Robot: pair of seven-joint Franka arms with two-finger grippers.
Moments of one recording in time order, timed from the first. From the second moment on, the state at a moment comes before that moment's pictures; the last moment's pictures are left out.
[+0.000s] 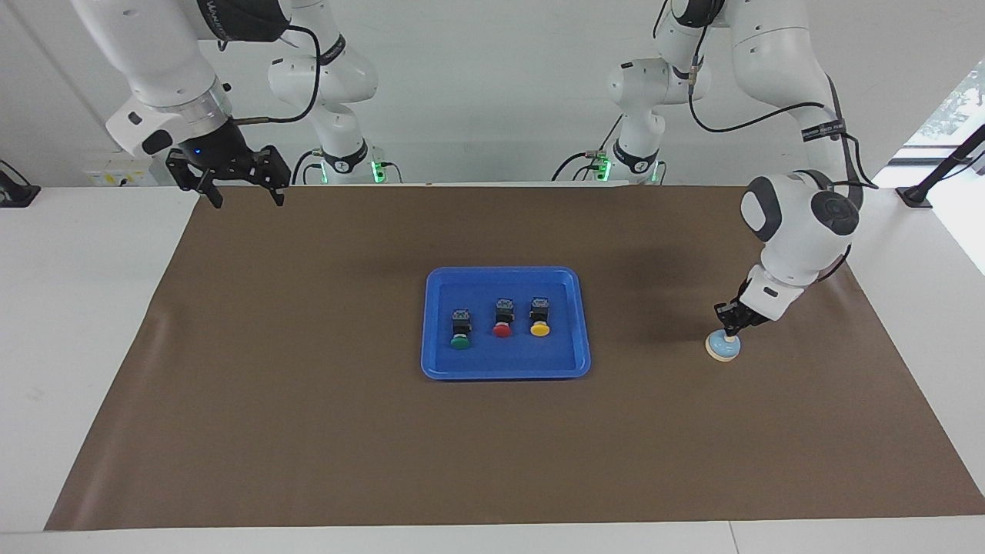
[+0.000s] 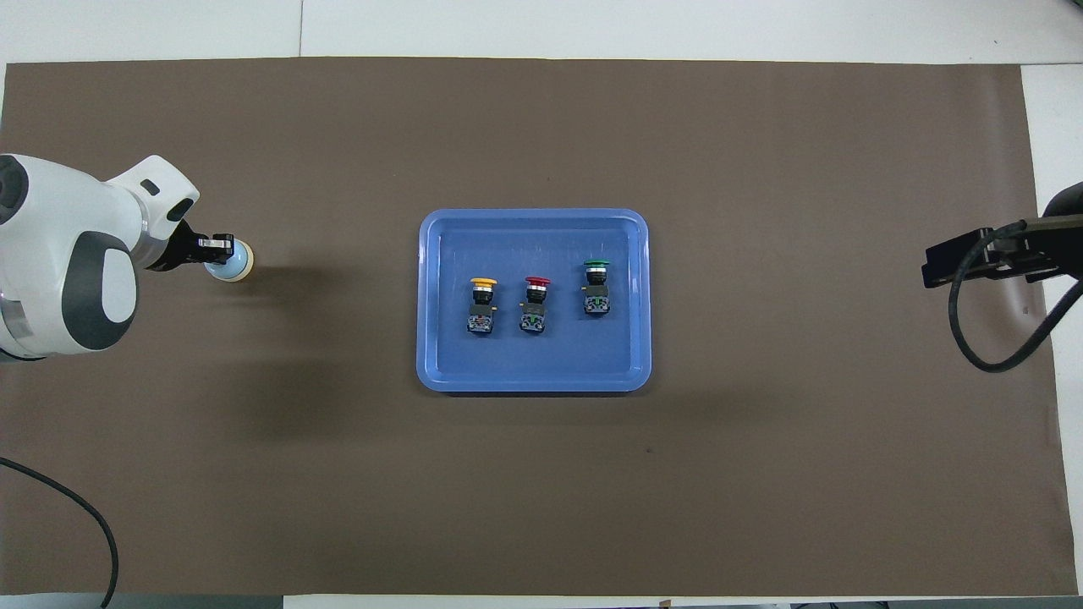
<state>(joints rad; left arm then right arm) 0.01 0.24 0.00 -1.86 -0.02 2.08 0.05 0.03 -0.01 -0.01 -1.57 -0.01 1.49 0.00</state>
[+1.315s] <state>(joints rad) 0.01 -0.04 -0.01 -1.66 -0.02 1.57 0.05 0.03 -0.01 -0.01 -1.57 -0.01 1.49 0.00</state>
